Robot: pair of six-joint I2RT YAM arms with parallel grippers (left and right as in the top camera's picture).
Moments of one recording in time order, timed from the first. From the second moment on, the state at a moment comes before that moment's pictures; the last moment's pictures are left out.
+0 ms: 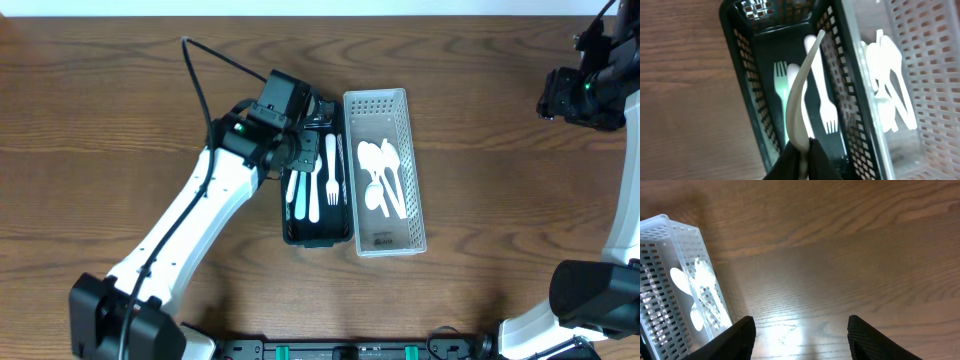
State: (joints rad) left arm -0.46 1.60 1.39 -0.89 0.02 -0.26; right arm -0.22 1.77 2.00 -1.47 -0.05 0.04
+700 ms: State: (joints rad) left arm -0.46 1.86 1.58 -1.07 -0.06 -0.20; right arm -0.22 1.77 2.00 -1.48 -0.05 0.04
